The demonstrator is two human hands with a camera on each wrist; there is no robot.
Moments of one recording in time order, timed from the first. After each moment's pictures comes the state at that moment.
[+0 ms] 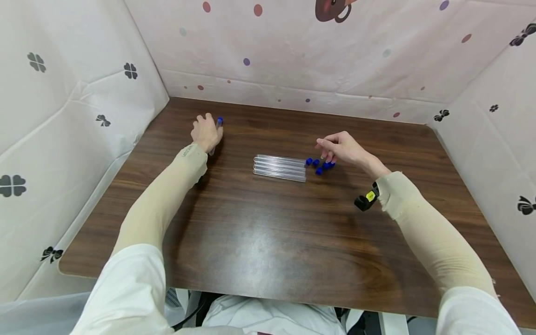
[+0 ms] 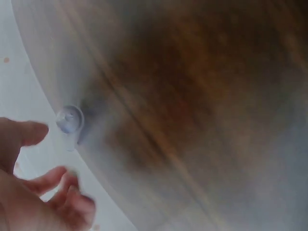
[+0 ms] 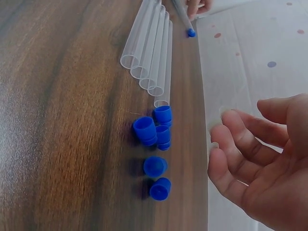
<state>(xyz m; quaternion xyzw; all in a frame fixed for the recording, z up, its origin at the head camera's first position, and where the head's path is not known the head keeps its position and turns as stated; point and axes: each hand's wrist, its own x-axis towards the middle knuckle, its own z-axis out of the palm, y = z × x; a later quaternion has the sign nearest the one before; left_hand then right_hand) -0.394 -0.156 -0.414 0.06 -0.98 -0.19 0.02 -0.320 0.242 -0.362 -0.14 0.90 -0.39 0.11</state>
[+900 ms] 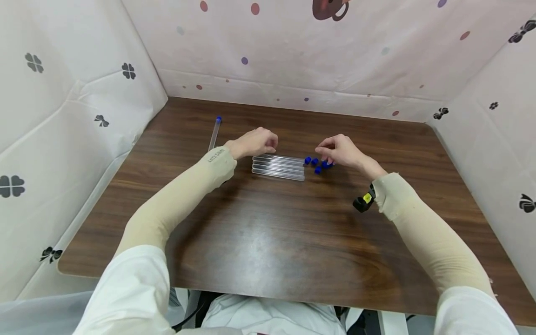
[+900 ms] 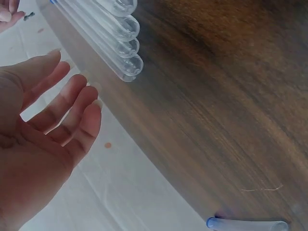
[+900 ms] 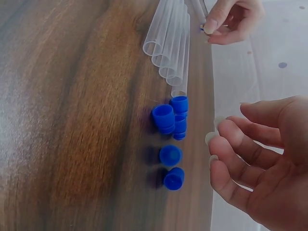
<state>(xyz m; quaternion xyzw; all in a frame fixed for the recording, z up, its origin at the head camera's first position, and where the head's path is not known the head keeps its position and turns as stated) -0.361 -0.042 -0.381 -0.36 -0.91 -0.16 -0.09 -0.317 0.244 -0.370 -0.16 0.93 -0.32 0.09</state>
